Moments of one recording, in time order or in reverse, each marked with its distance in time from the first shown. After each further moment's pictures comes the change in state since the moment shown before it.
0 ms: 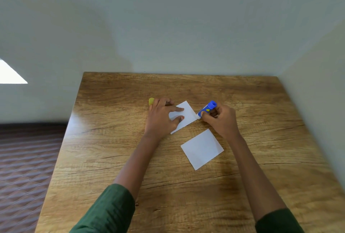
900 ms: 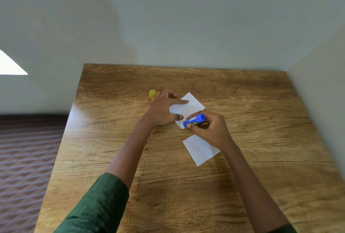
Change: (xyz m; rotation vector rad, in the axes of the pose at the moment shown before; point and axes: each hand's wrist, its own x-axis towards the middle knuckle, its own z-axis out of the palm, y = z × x) left_hand 0.017 -0.006 -0.019 -0.048 -0.319 0.031; right_hand -0.037 -0.025 0.017 0.200 -0.260 -0.058
